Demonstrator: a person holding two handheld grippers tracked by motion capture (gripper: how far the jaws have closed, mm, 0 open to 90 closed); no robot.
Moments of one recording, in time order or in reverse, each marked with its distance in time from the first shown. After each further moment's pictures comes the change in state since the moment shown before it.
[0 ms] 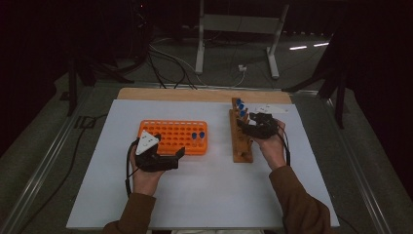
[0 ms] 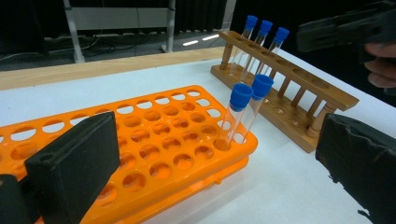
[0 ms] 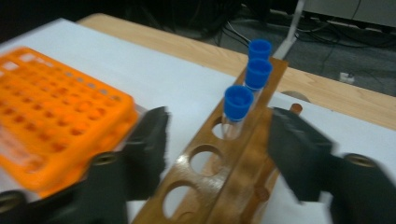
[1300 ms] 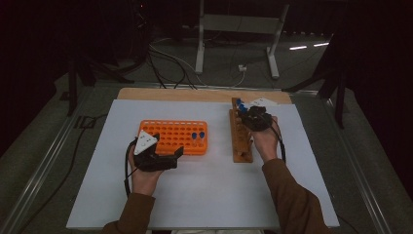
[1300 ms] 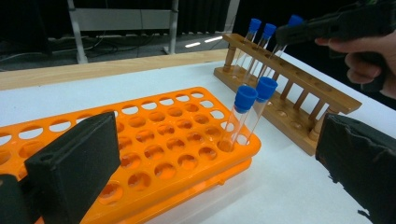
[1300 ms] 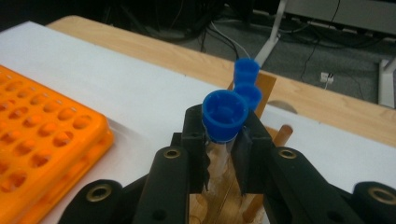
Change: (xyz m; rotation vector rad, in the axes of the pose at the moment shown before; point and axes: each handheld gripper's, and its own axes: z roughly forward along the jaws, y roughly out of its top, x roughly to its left) left arm 0.002 0.000 -0.002 -0.006 0.011 -0.005; right arm -0.001 0.014 0.025 0.003 -0.073 0.002
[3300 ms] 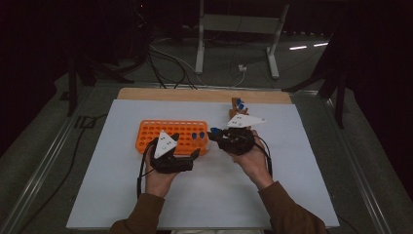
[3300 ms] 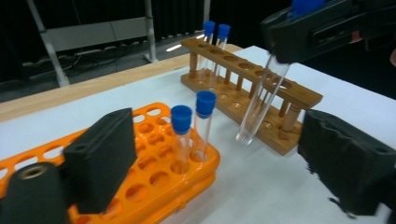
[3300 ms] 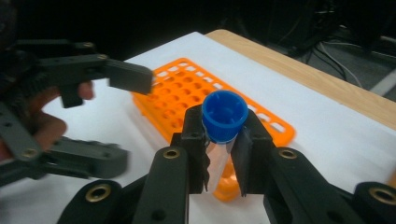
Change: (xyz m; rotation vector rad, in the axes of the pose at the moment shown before) left arm -0.042 0.011 0.017 -0.002 -0.078 0.152; right arm 0.106 0.009 -0.068 -0.036 0.395 -0.141
